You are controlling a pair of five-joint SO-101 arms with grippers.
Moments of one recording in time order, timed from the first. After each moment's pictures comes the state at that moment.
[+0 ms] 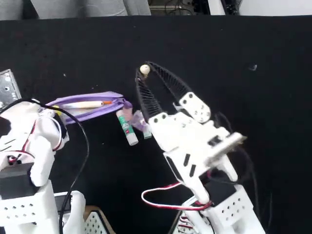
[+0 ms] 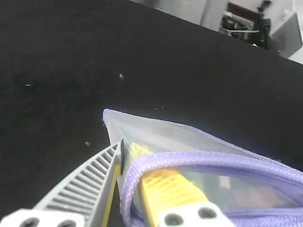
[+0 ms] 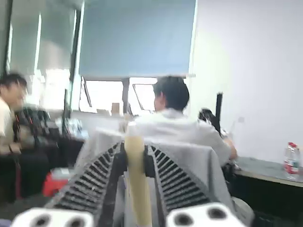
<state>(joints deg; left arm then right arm) -13.2 -66.2 32.3 75.7 11.5 -31.8 -77.4 62.7 -2.6 0.8</state>
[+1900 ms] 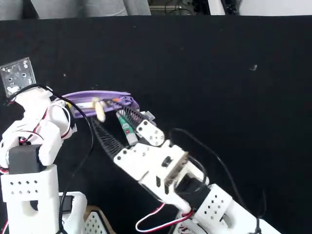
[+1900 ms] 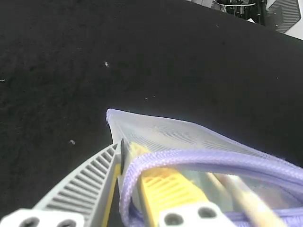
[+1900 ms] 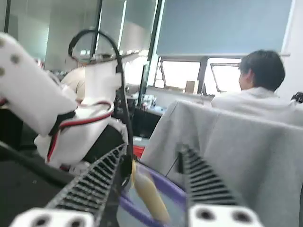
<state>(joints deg) -9.8 -57.9 34.9 70.6 11.9 -51.5 -75.2 79.1 -9.1 8.2</state>
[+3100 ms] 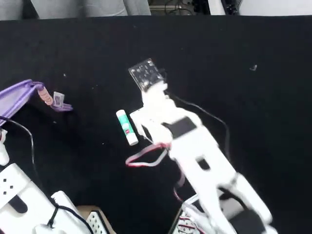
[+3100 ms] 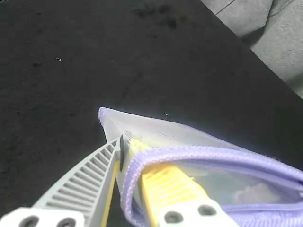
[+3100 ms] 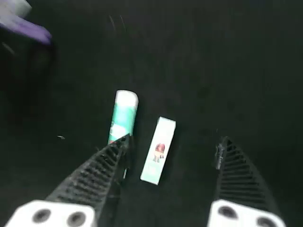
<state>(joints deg) -51.7 -56.6 36.4 60.0 11.9 -29.2 -23.3 41.8 45.6 -1.6</state>
